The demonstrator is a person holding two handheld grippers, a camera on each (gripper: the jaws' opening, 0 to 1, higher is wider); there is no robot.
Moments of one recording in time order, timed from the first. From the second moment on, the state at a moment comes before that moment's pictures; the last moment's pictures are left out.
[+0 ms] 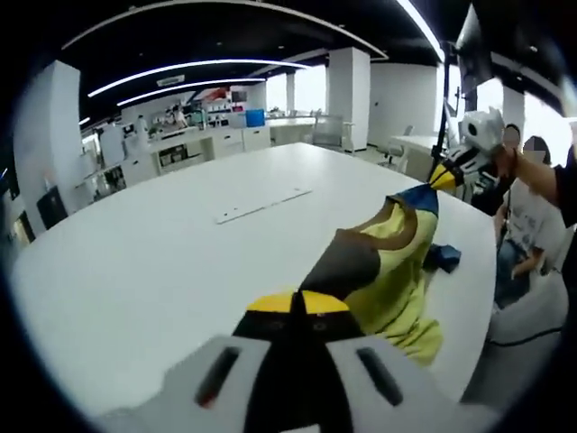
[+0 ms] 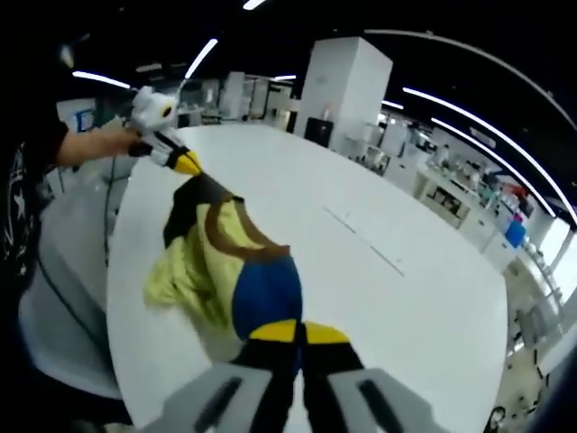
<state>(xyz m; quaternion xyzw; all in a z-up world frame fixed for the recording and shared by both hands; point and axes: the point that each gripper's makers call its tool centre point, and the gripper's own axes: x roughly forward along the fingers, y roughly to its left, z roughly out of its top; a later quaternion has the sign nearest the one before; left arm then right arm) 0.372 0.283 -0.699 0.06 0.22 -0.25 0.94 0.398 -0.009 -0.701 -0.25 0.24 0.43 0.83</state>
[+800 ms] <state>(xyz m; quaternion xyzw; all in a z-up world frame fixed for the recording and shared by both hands) 0.474 0.299 -0.677 -0.06 0.14 -0.09 0.98 0.496 -0.002 -0.683 -0.18 0.19 0.32 0.91</state>
